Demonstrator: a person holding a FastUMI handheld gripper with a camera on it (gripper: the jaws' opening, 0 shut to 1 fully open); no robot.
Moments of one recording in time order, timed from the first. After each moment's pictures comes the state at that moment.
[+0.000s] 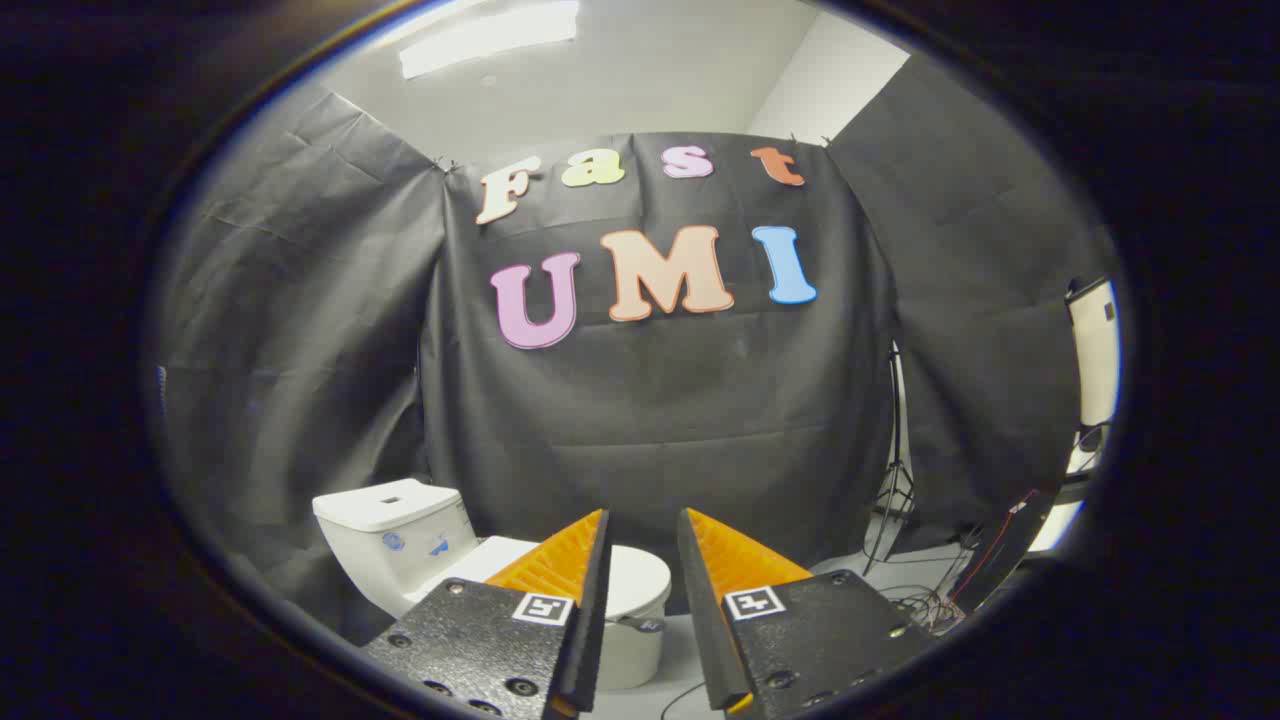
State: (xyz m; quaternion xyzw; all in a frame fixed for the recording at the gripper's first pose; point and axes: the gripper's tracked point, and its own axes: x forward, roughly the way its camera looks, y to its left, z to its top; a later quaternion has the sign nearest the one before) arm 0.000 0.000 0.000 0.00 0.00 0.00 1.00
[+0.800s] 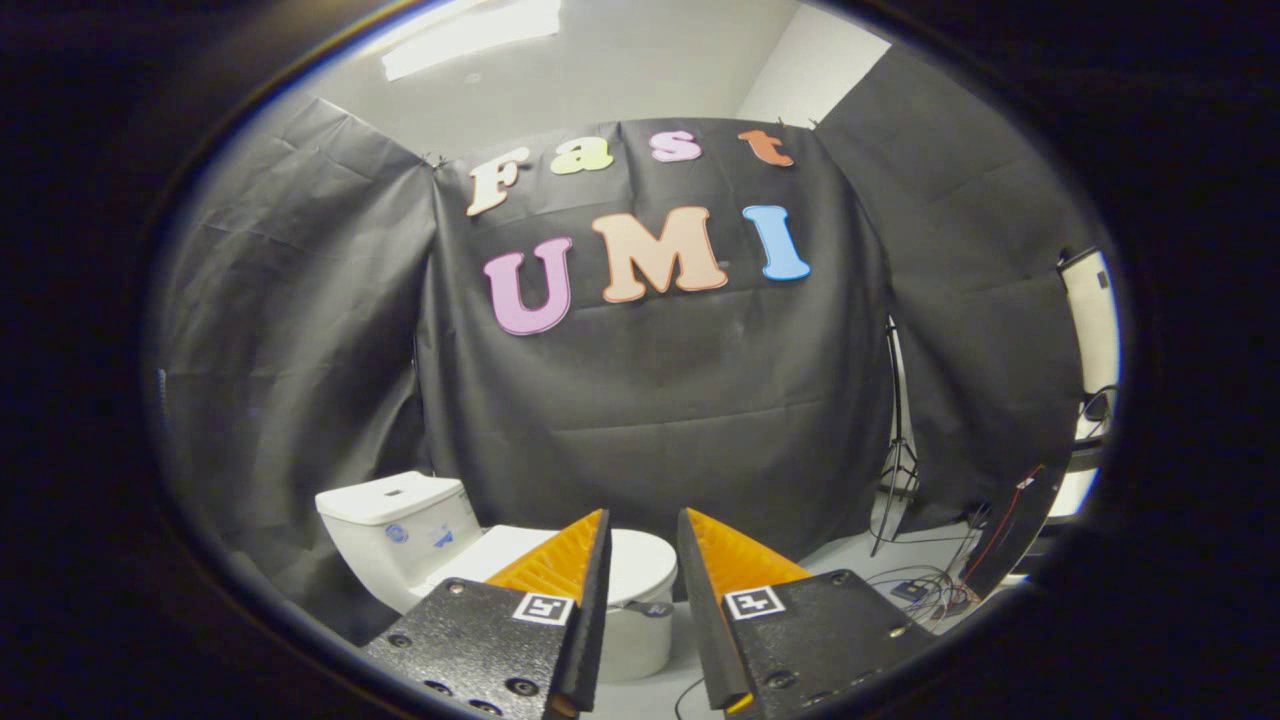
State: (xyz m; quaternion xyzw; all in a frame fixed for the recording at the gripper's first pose) arm 0.014 -0.002 -0.016 0.03 0.01 0.00 1.00
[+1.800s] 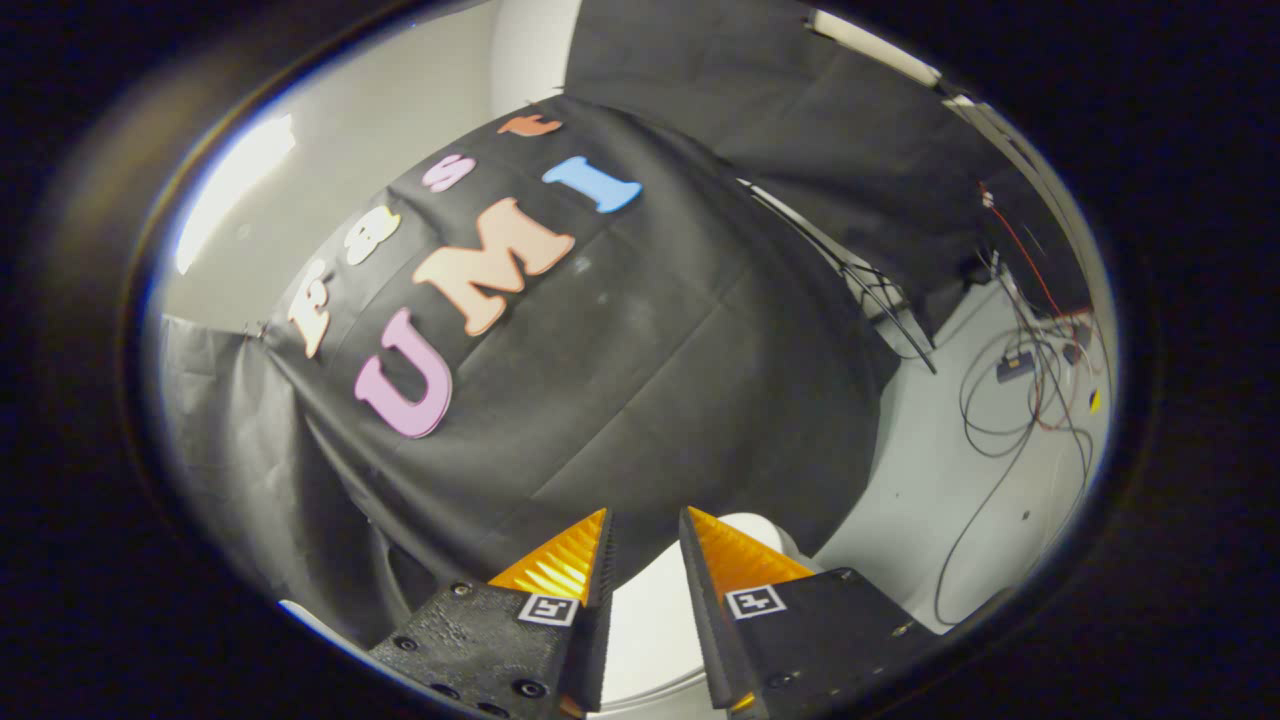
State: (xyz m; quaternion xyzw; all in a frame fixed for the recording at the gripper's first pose) arm 0.175 0.029 -0.106 0.40 -0.01 -0.05 0.92
